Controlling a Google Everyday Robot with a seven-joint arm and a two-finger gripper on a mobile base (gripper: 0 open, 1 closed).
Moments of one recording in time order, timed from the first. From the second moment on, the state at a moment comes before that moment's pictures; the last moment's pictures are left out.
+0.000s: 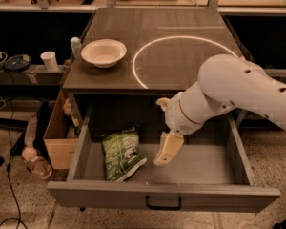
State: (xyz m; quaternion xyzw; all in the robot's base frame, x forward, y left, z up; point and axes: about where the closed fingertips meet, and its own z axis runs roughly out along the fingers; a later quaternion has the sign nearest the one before) arm 0.484 -0.055 0.758 -0.66 0.70 0.11 0.25
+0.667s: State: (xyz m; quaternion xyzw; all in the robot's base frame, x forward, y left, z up) arm 0.481 0.020 0.766 -0.67 0.67 0.15 0.28
